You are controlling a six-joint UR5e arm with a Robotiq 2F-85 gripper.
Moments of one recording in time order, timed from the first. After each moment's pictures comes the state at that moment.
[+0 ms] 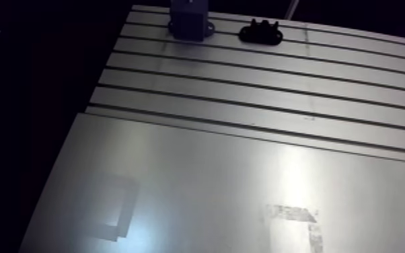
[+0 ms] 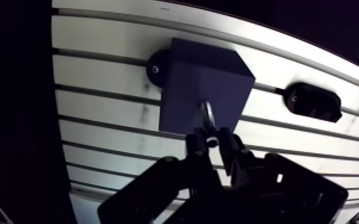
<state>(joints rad) 0.13 -0.86 1.12 -1.61 -1.58 -1.64</state>
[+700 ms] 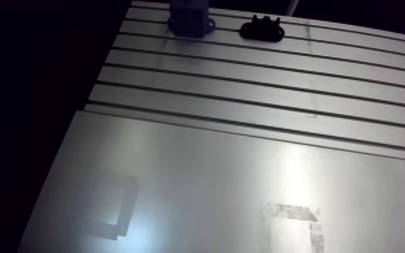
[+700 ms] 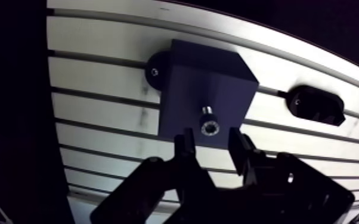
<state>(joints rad) 0.13 -0.84 1.13 -1.61 -1.58 -1.64</state>
